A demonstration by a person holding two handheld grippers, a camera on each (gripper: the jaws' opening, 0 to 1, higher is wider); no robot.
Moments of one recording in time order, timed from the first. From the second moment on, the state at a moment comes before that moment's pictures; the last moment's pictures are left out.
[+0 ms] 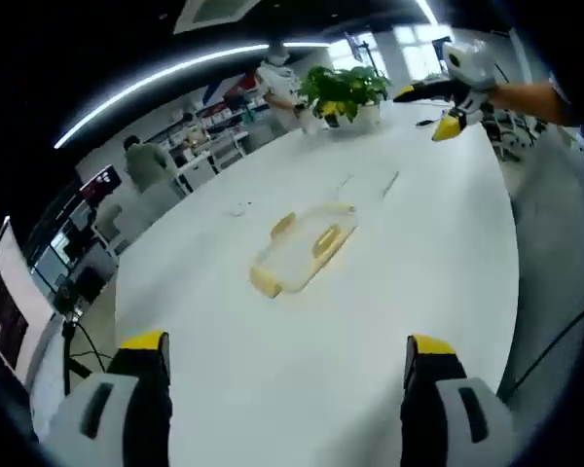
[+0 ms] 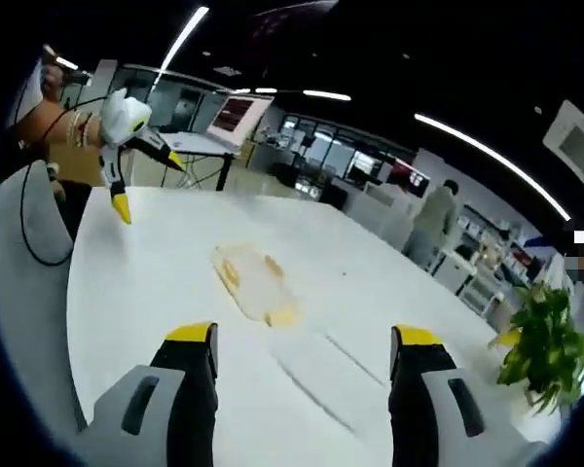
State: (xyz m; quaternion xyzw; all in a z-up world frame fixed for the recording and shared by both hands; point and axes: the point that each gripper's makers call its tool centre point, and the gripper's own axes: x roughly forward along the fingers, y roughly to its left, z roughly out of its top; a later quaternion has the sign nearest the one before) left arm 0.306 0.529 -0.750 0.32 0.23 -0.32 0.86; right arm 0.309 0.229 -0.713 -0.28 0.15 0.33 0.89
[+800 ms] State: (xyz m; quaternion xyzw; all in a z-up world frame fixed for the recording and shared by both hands) left arm 0.427 0.504 -0.764 0.43 0.27 -0.44 0.74; right arm 0.402 0.303 -0.759 -0.45 0.20 0.46 0.74
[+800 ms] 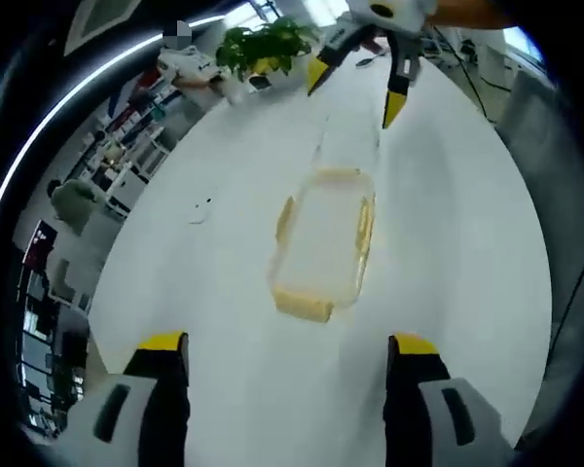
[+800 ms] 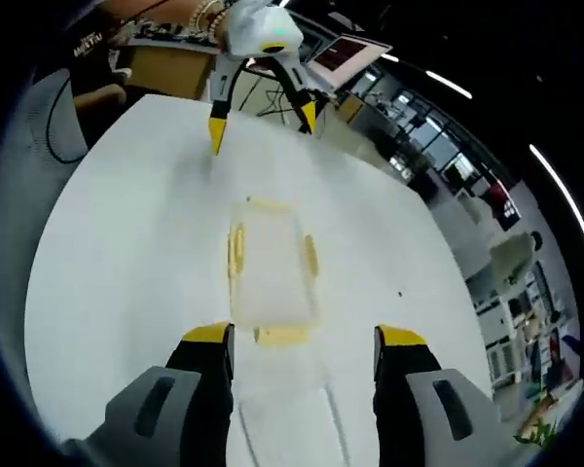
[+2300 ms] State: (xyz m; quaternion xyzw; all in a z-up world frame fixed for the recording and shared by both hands) left arm 0.435 0.466 -0.846 0.39 0.36 -0.61 0.59; right arm 0.418 0.312 -0.849 -0.40 0.41 0.56 0.60
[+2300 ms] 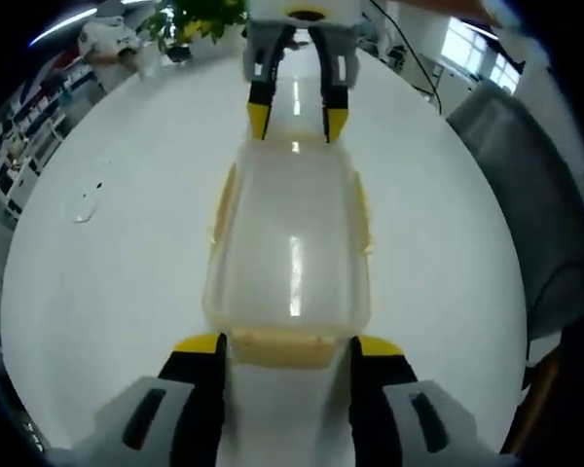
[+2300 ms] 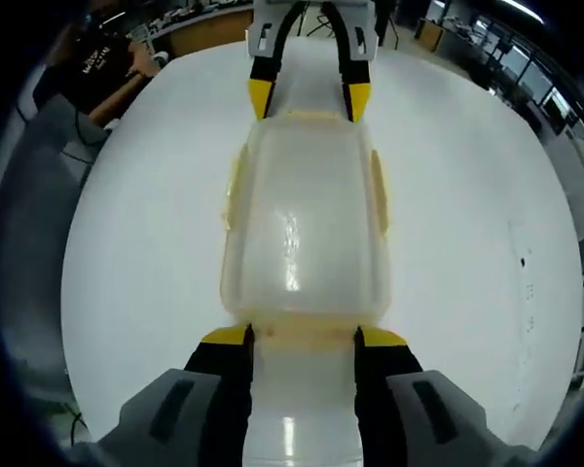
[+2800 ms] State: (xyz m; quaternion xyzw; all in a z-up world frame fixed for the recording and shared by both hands) left arm 0.432 0.470 -0.843 0.40 0.38 -0.60 0.59; right arm 0.415 0.313 -0.849 -0.42 0.42 0.56 0.58
